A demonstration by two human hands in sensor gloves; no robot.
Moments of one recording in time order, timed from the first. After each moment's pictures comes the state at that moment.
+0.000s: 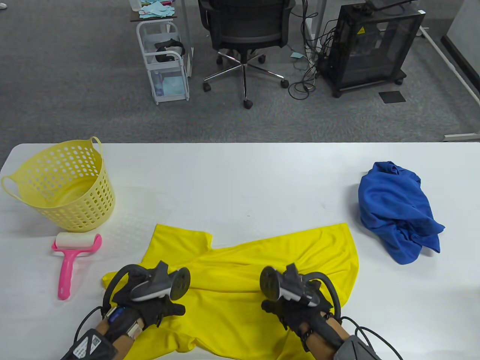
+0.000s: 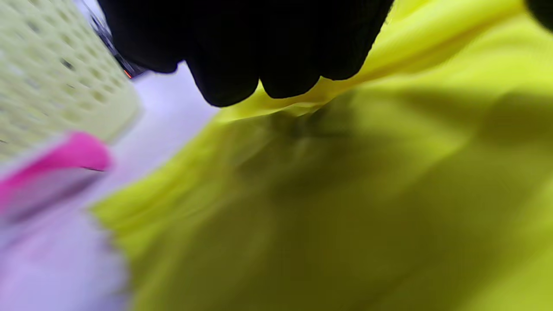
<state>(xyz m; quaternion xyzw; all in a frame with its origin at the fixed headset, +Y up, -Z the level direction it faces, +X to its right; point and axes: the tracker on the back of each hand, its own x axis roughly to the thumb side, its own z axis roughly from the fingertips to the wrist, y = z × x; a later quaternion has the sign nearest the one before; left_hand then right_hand) -0.212 -0.727 -0.246 -0.20 -0.14 -0.25 0.94 0.074 -0.726 -0.226 -0.13 -0.14 -0.97 0.18</state>
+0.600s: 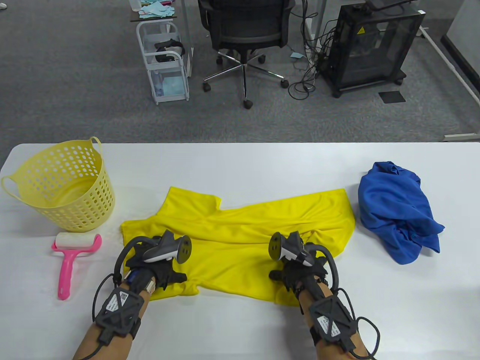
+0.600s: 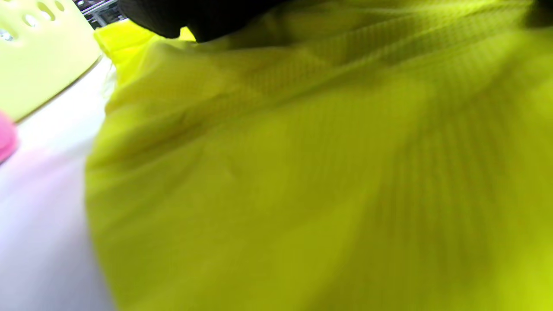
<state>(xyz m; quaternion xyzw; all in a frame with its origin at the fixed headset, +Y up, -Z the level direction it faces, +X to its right) -0.220 -0.772 -0.375 -0.25 -0.09 -0.16 0.95 0.109 -0.770 -0.362 0.02 -0.26 -0.96 0.05</state>
